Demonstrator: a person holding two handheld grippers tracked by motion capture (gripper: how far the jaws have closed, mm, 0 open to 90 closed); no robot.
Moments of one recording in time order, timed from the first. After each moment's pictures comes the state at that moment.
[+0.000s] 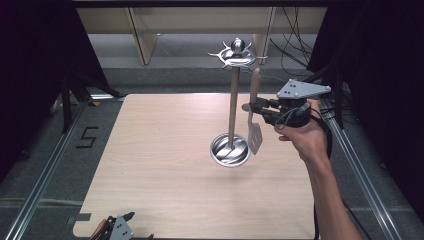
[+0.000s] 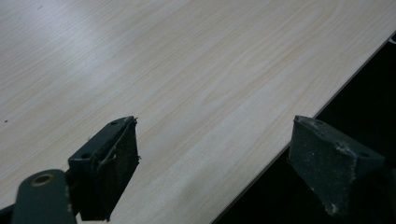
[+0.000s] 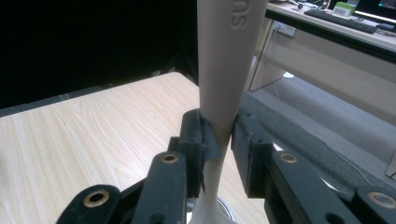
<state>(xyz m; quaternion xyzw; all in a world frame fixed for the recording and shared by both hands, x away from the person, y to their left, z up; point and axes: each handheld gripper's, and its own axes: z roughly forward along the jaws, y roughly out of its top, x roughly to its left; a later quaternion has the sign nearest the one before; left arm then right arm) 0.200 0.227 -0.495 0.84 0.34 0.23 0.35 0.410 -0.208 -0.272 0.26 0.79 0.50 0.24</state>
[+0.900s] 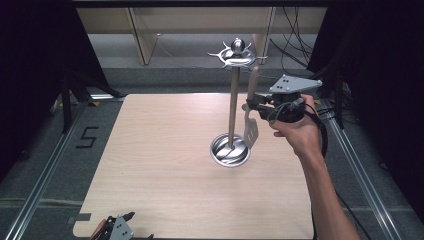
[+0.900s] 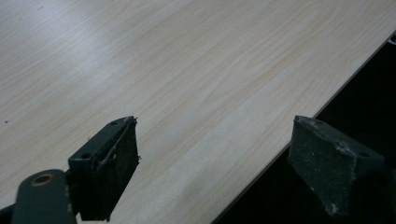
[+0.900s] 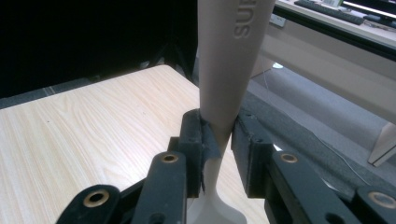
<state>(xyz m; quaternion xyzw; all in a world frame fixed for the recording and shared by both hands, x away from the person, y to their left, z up) 0.200 0.228 -0.493 0.85 0.33 0.23 0.34 0.415 -0.195 -0.266 0.28 0.79 0.47 0.26</state>
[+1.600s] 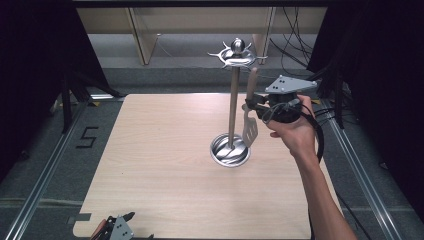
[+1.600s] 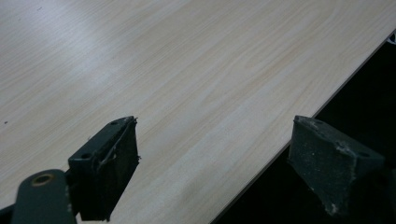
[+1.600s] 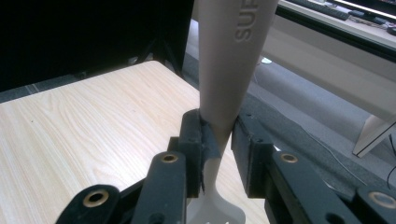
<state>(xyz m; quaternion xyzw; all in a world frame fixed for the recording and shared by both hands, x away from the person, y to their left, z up) 0.200 0.227 -0.494 0.84 0.33 0.23 0.35 0.414 -0.188 -0.267 0.30 0.79 0.46 0.26</state>
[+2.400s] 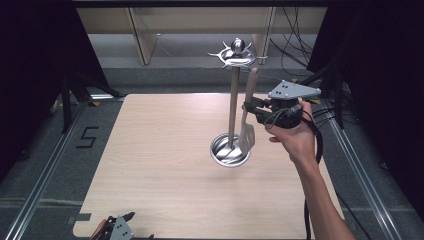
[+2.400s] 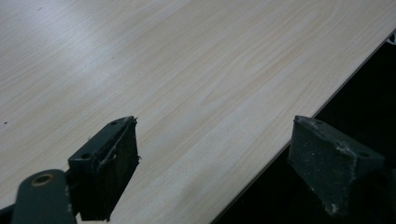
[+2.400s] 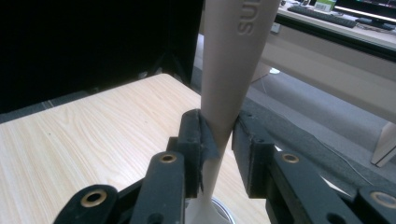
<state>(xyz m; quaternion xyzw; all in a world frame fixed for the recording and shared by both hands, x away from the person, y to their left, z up) 0.200 0.227 -0.494 0.84 0.33 0.23 0.35 0.408 -0.191 -0.277 0.29 0.77 0.50 0.26</state>
